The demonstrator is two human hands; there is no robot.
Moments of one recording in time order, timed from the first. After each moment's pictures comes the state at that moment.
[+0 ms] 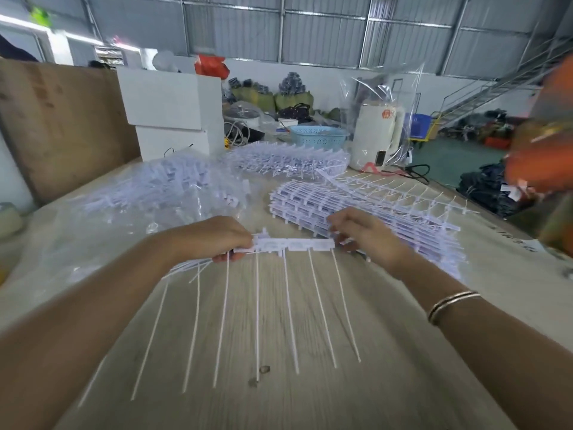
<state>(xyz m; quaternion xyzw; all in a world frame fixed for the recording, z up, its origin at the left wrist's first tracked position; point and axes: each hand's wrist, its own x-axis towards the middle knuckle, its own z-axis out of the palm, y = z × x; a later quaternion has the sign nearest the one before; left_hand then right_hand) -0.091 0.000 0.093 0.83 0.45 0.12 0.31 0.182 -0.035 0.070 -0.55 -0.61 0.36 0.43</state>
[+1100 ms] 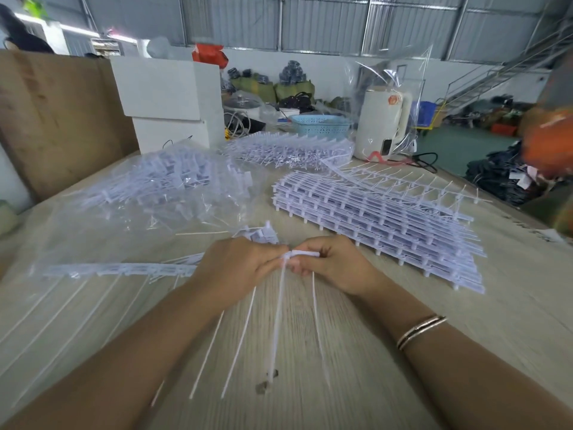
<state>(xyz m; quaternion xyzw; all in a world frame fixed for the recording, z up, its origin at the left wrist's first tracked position) -0.068 -0.027 0.035 0.88 0.35 0.31 -0.08 0.129 -0.040 0.027 -0.42 -0.74 0.34 0.41</state>
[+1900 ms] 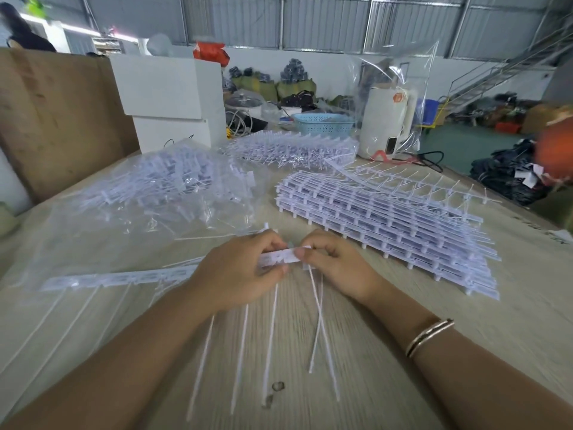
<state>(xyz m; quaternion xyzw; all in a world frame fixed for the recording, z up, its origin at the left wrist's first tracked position) -0.072 -0.021 0.036 0.86 0.41 0.27 0.12 0.116 -0.037 0.030 -0.46 -0.71 0.29 0.43</state>
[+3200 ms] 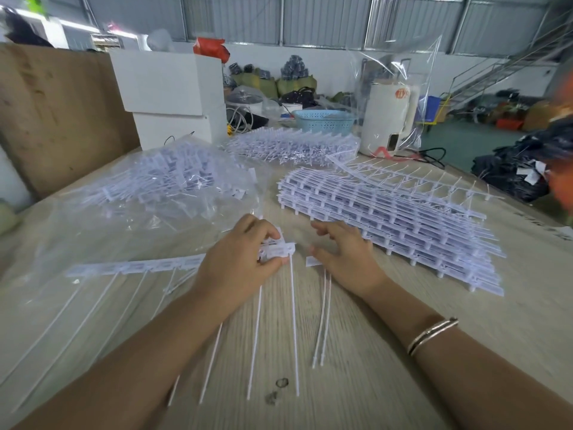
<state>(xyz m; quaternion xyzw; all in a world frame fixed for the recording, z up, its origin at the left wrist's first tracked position) -0.069 -0.023 0.030 0.82 0.43 0.37 0.05 0.125 -0.032 0.022 -0.64 -0.68 0.13 0.34</state>
